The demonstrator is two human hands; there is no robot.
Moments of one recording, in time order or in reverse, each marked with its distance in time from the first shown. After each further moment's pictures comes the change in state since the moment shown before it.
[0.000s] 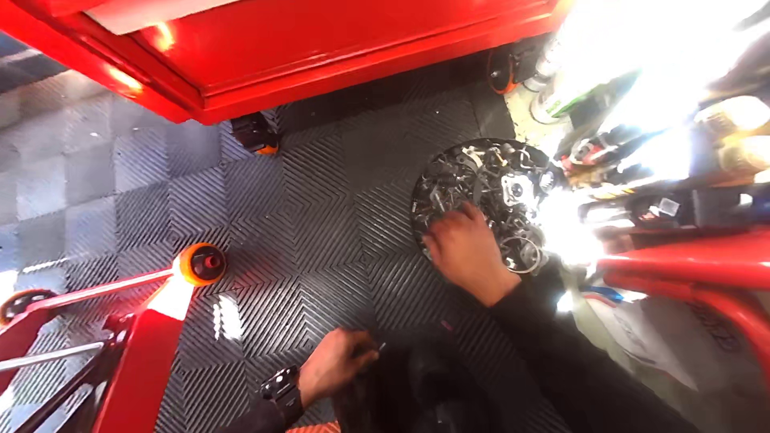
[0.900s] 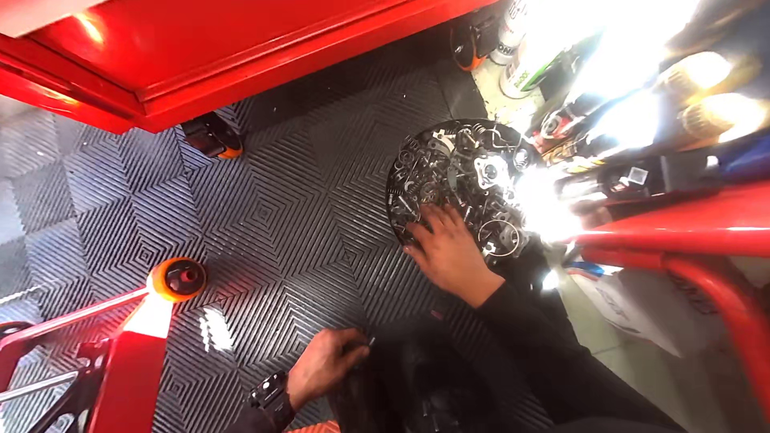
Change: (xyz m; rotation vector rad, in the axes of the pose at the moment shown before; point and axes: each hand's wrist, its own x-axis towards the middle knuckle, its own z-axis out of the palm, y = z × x) left_hand 0.002 0.004 -0.005 -0.039 -0.010 -0.050; right_hand -0.029 0.007 0.017 0.063 -0.054 0.052
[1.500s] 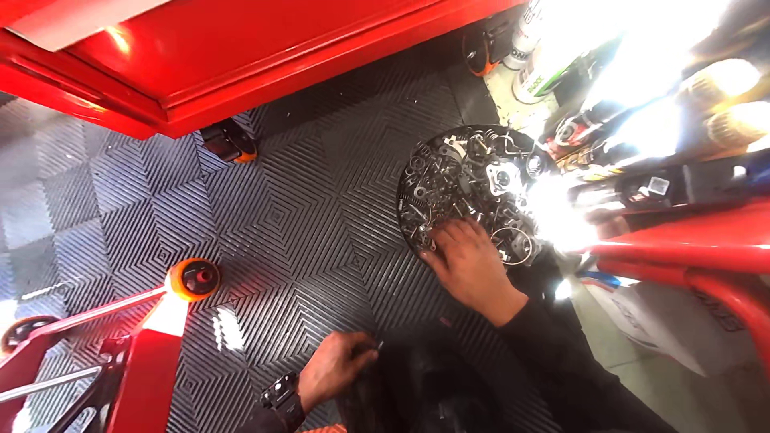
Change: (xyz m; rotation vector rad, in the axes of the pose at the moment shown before) left_hand 0.000 0.000 0.000 -0.001 0.004 0.013; right_hand -0.013 0.001 -0.011 0.060 0.068 0.058
